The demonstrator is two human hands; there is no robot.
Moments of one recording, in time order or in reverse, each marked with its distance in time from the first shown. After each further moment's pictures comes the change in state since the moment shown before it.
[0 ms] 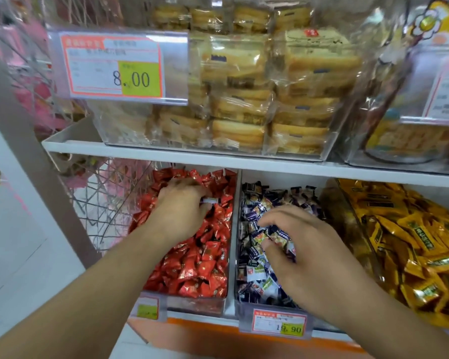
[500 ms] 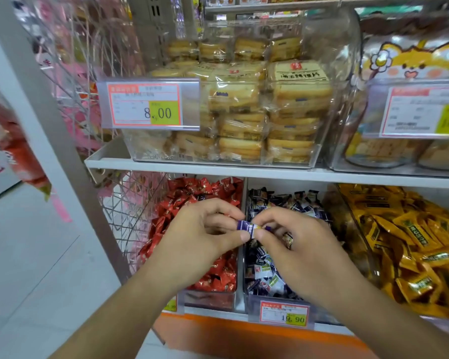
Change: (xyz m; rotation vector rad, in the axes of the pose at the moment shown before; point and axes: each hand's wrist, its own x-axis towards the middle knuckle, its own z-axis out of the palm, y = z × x) left_hand -0.090 0.055 -0.063 -1.054 -0.090 -0.055; right_hand -0.007 -0.024 -0.005 0.288 0.142 -0.029
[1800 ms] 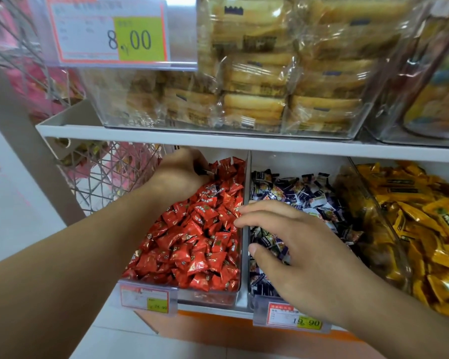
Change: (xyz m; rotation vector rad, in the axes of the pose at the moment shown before) left_hand 0.142 -0.072 -0.047 0.747 0.190 -0.056; right_hand 0.008 0.013 0.019 -0.154 -0.248 -0.105
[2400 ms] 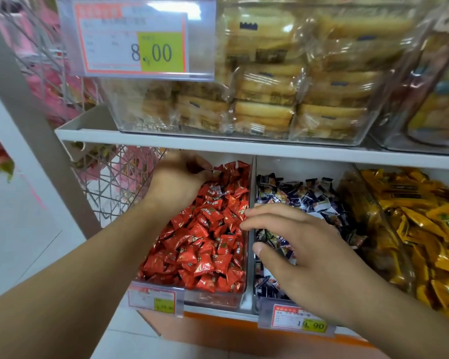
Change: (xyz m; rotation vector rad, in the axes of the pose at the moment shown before) left_hand -0.024 0.001 -0.002 -0.464 0.186 -0.056; right_hand -0.001 -0.002 -0.001 -0.002 0.006 0.009
